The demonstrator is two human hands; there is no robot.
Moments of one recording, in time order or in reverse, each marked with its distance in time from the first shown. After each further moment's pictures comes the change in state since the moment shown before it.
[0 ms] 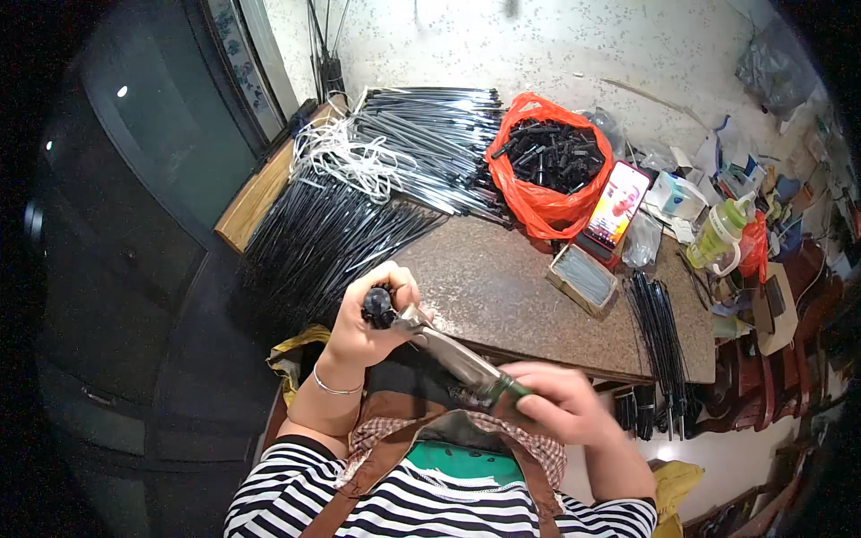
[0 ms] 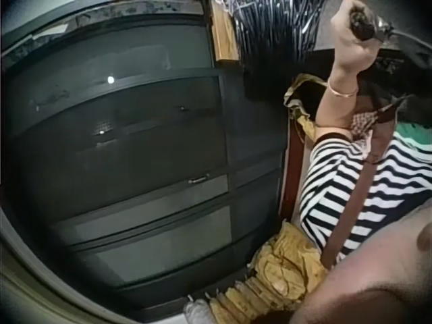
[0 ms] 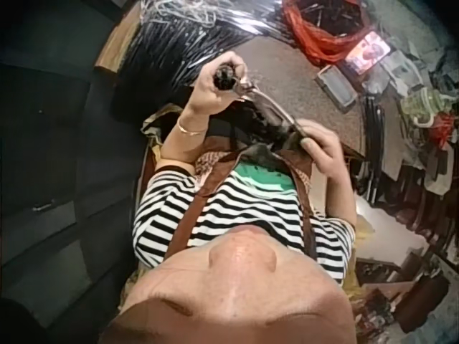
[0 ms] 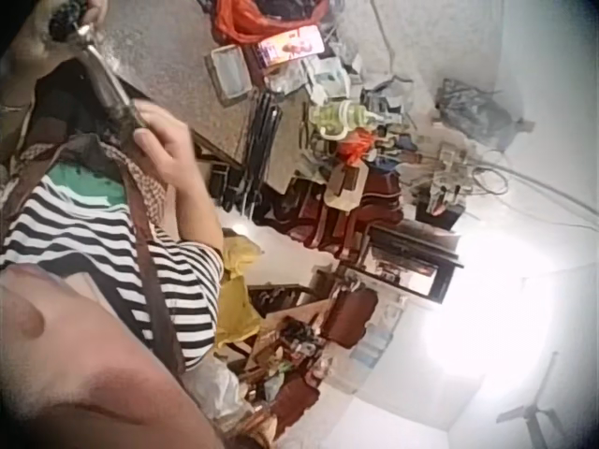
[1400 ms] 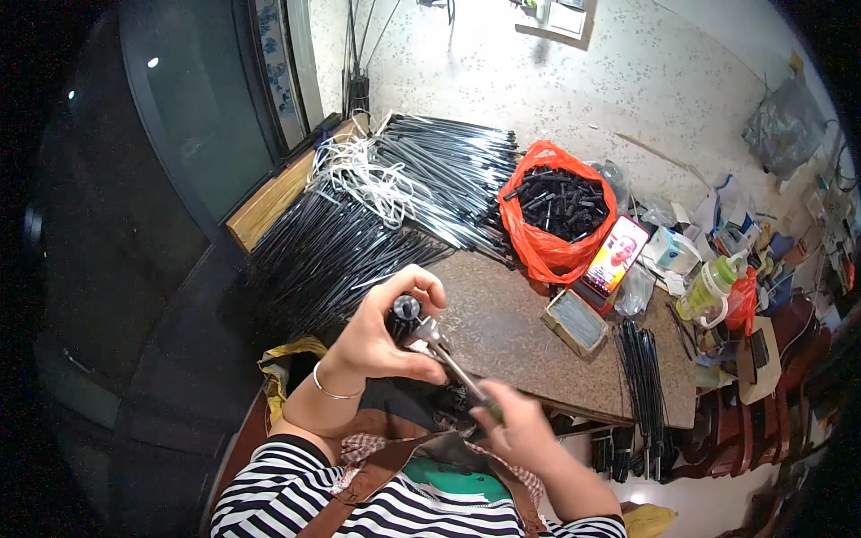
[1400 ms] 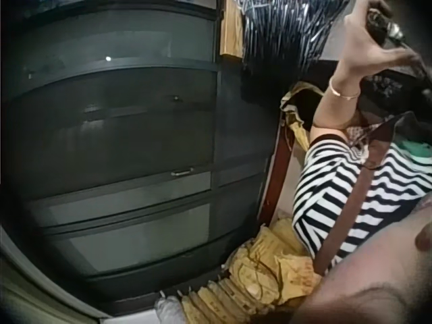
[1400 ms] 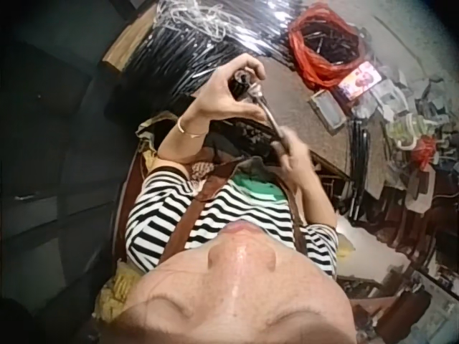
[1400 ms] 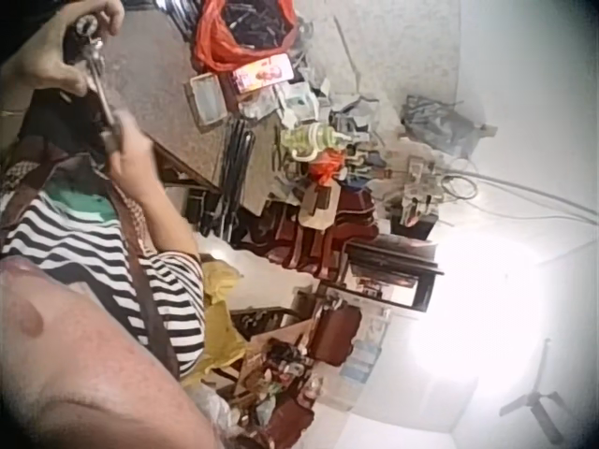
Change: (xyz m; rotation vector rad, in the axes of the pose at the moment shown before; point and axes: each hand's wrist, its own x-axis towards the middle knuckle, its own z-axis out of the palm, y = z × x) left_hand 0.004 0.038 0.000 0.212 -0.063 0.156; right_hand 0.004 0.017 0.040 -0.784 0.166 -0.272
